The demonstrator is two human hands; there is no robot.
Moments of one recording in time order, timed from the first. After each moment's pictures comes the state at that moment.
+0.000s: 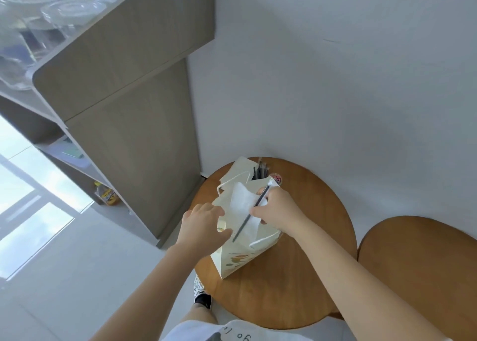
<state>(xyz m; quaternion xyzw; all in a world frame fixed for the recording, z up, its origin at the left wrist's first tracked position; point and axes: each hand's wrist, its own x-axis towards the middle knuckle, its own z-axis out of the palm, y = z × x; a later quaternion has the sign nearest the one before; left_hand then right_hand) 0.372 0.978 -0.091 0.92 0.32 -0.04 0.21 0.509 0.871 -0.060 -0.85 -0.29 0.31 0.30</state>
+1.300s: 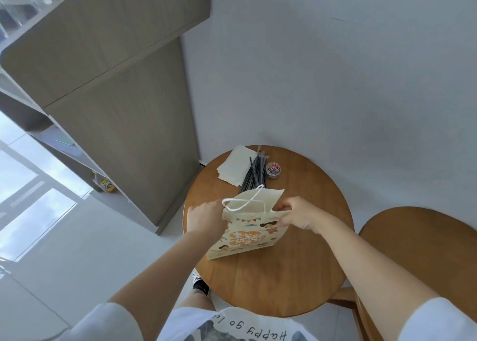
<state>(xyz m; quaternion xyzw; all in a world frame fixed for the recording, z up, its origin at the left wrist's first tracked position) 0.404 0.974 -0.129 0.92 0.35 -0.10 0.14 0.568 0.824 -0.109 -0.81 -0.25 0.46 0.24</state>
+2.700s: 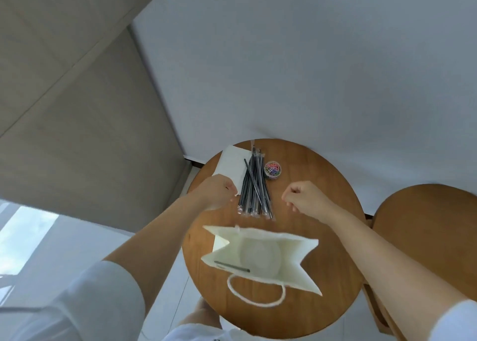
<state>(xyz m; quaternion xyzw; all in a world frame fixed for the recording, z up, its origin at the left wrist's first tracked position) 0.529 1.095 -0.127 0.85 0.24 -0.22 0.41 0.638 0.889 -0.135 -0.86 -0.16 0.38 0.29</state>
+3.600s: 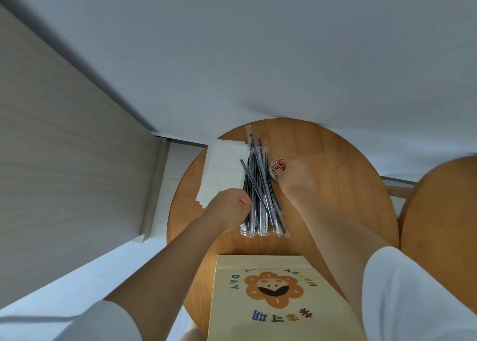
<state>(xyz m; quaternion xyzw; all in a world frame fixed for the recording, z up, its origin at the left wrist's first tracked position) 0.625 1.123 -0.244 0.81 0.21 -0.33 0.45 0.740 0.987 -0.288 -0.95 -0.03 0.29 0.07</state>
